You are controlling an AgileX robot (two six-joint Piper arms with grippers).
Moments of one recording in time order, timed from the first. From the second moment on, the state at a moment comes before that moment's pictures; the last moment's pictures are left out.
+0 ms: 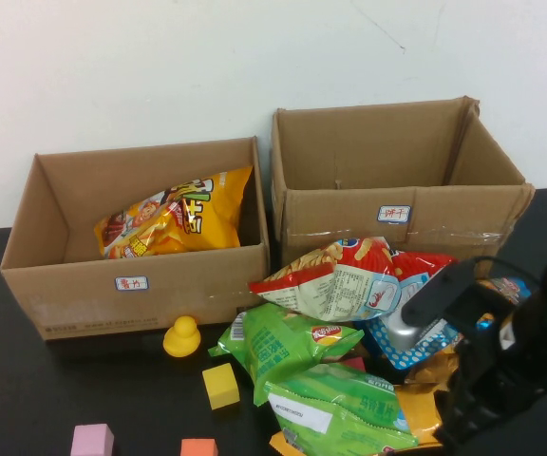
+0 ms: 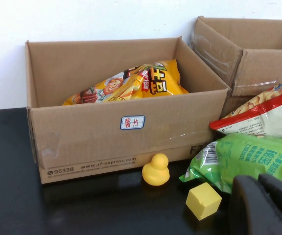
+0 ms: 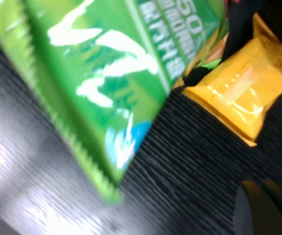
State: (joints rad) right arm 0.58 1.56 -0.90 0.11 0.73 -0.29; left arm -0.16 0.01 -0.28 -0.25 0.61 0.08
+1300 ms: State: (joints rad) right arm 0.55 2.01 -0.77 0.32 -0.05 0.02; left arm -0.16 0.01 -0.28 -0.26 0.61 0.08
